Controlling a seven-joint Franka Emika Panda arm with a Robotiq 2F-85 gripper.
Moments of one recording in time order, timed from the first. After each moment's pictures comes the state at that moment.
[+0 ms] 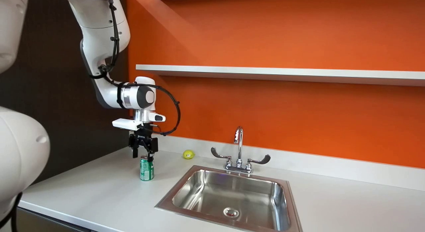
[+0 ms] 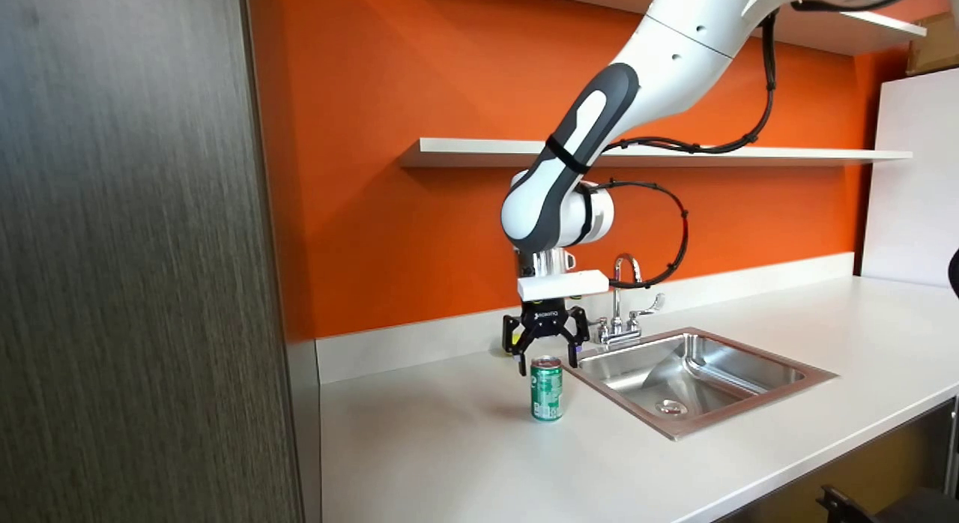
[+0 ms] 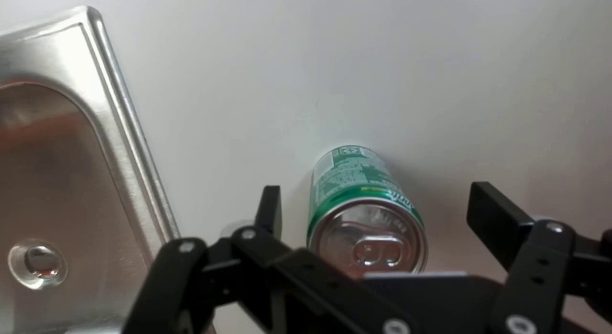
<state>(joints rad) 0.15 0.27 0.07 -2.19 -0.04 2.37 0.41</state>
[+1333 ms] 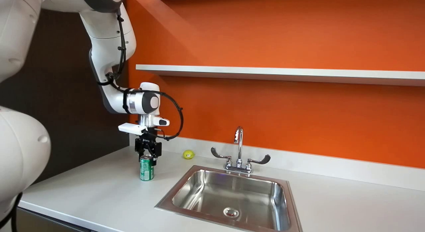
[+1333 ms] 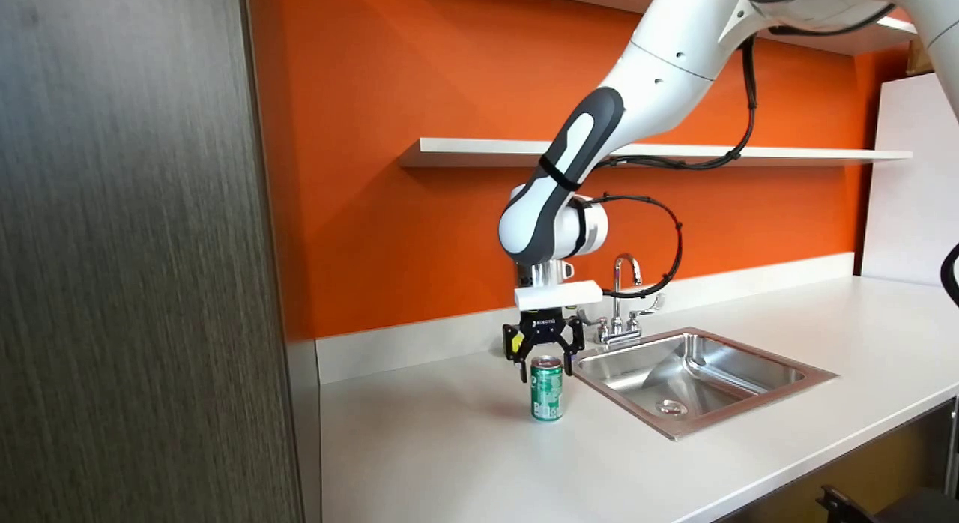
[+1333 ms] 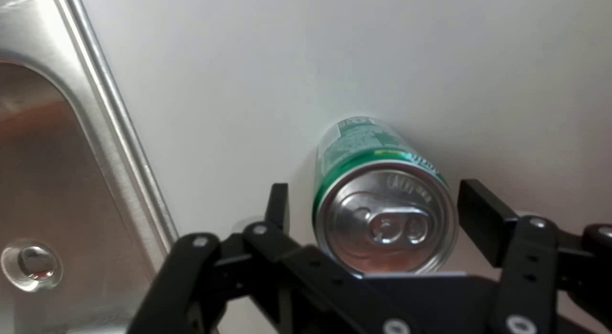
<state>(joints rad) 0.16 0.35 0.04 -2.13 -0.04 2.40 0.42</state>
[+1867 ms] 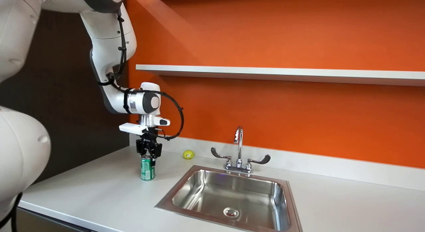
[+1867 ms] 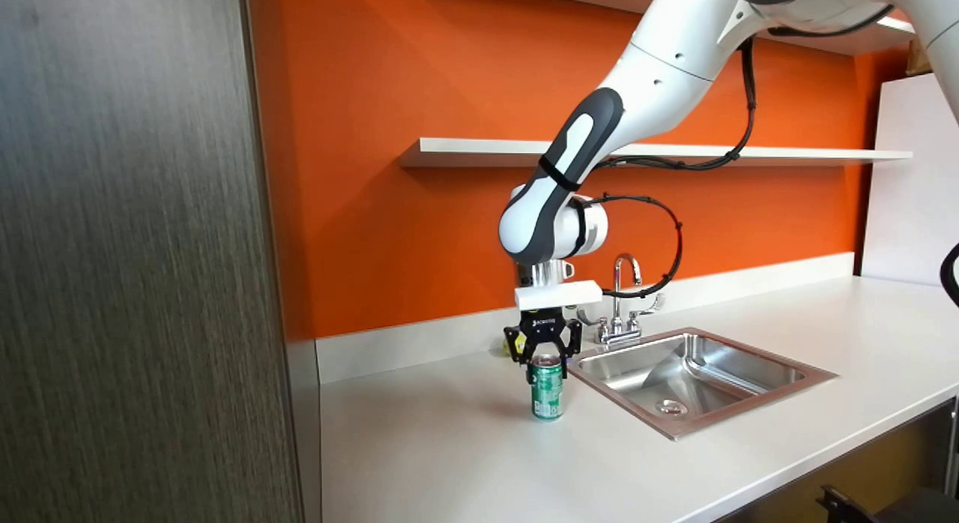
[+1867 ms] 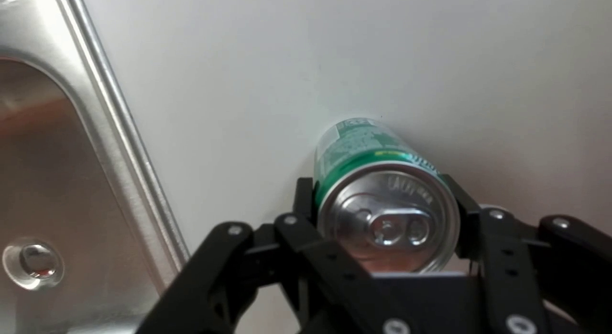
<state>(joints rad) 0.16 0.35 0.03 -2.12 -0.04 2.40 0.42</state>
